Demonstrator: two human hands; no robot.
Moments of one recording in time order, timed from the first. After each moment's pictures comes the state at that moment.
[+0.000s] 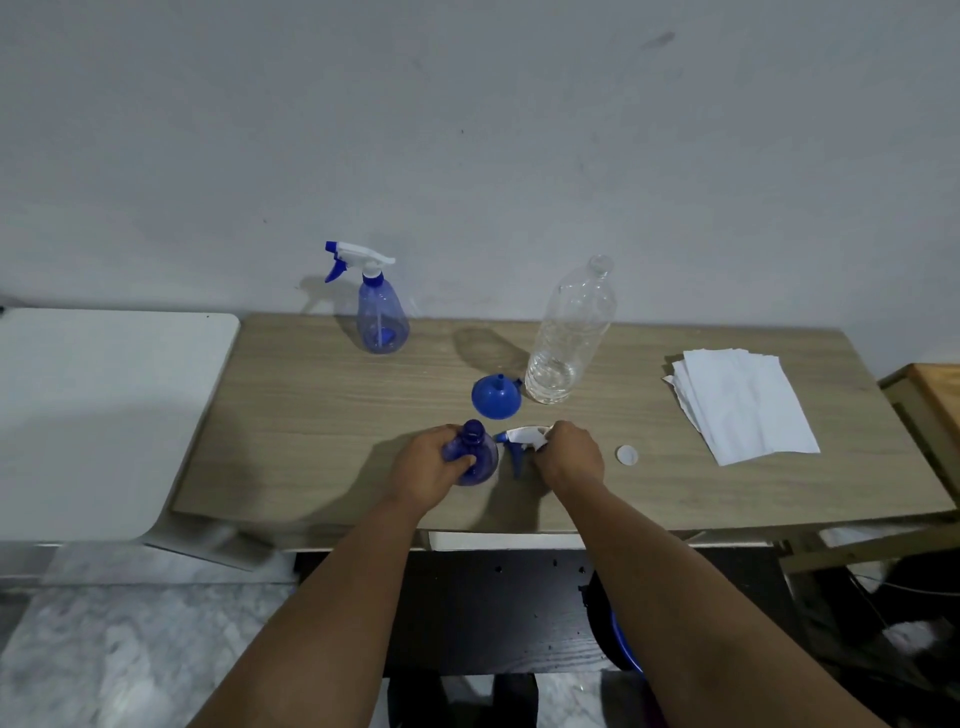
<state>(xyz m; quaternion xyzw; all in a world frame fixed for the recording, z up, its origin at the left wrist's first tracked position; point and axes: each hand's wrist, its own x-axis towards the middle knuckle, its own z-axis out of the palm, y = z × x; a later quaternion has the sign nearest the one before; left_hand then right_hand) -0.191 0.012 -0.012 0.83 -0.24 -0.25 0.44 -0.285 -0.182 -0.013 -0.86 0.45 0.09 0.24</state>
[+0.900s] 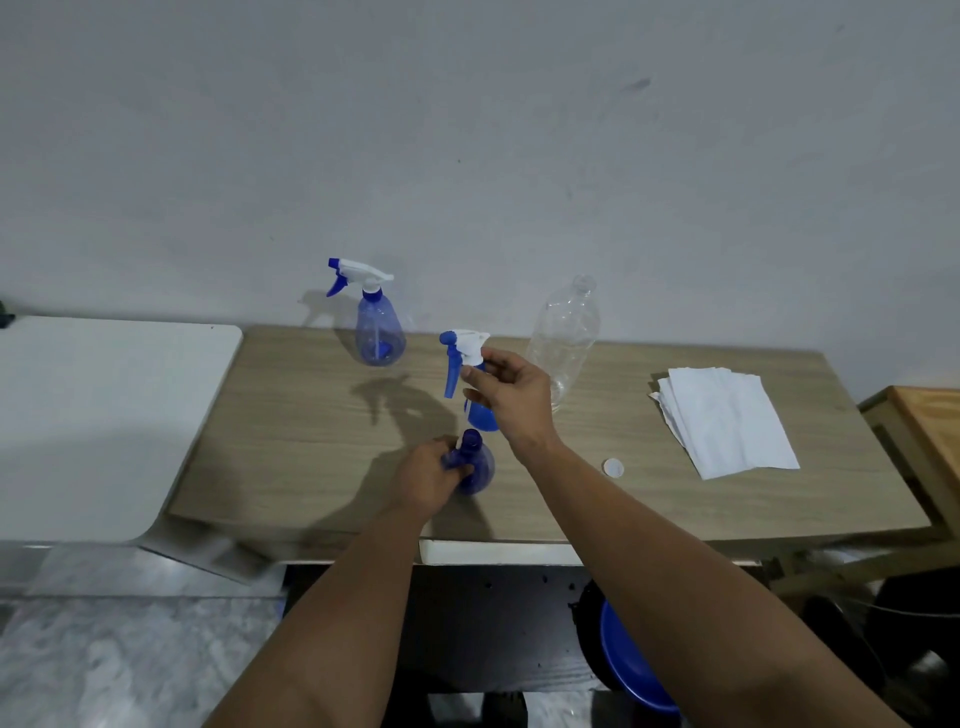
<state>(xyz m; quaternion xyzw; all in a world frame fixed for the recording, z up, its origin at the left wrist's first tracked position) -0.201 0.002 -0.010 0.84 -0.21 -0.26 0.43 -0.239 -0.133 0.096 -0.57 0.27 -0.19 0.75</state>
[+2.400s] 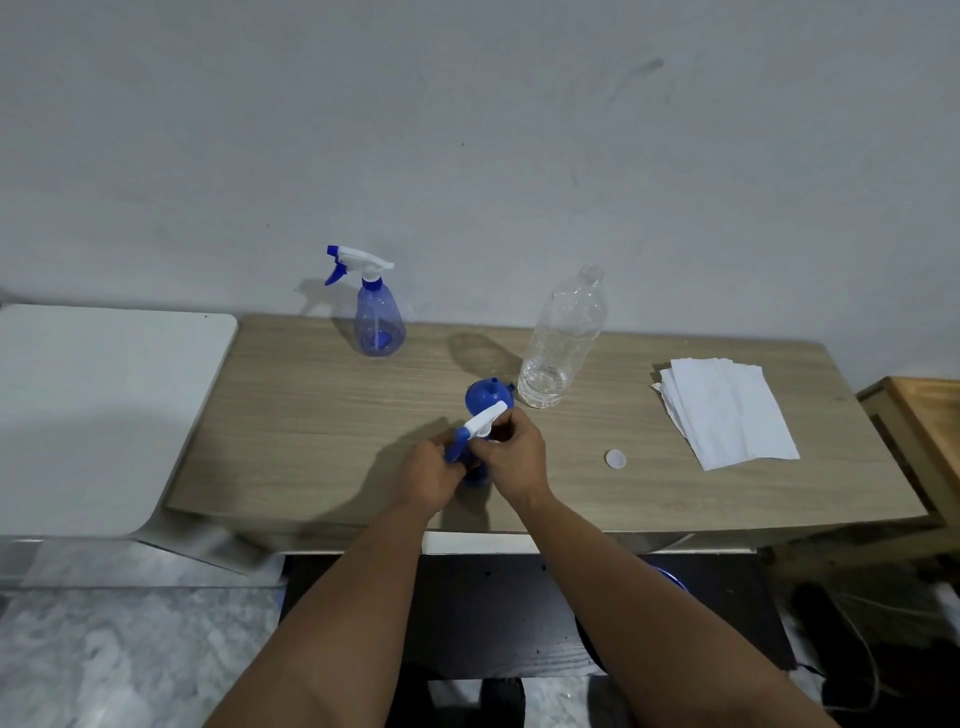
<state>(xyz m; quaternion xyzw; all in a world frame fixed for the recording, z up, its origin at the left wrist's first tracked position) -0.208 -0.001 -0.004 0.87 -0.14 -0.26 0.40 -0.278 -0.115 0.006 -0.70 0.34 -0.16 0.60</state>
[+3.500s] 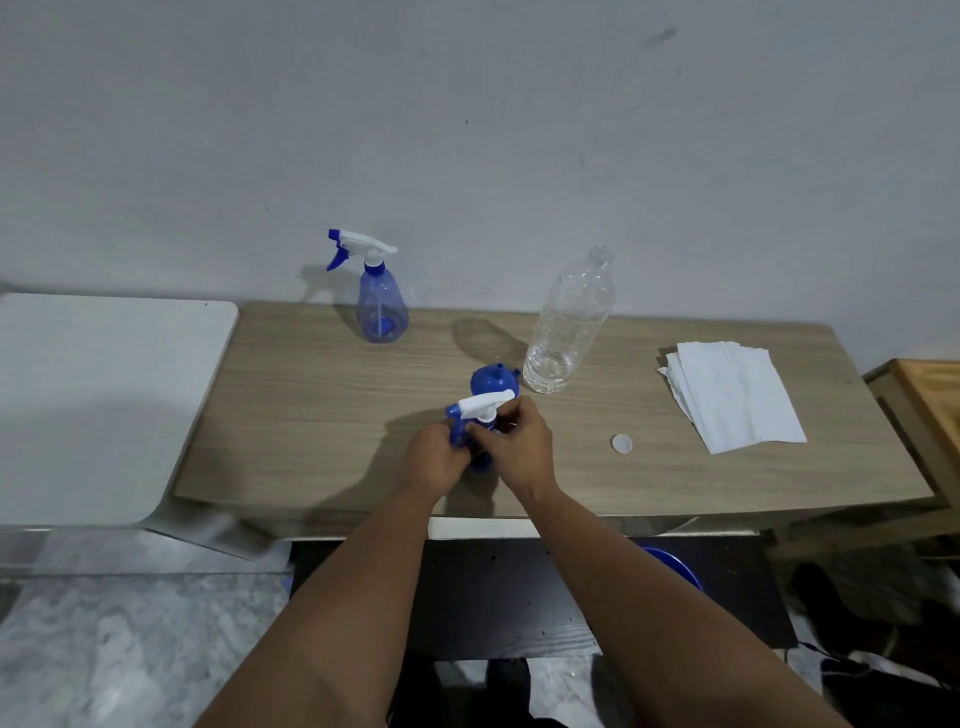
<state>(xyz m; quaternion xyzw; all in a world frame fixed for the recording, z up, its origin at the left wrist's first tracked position) -0.204 -0.001 -0.008 0.88 -0.16 -0.25 0.37 -0.283 -0.109 0.006 -0.72 0.35 -0.16 0.58</state>
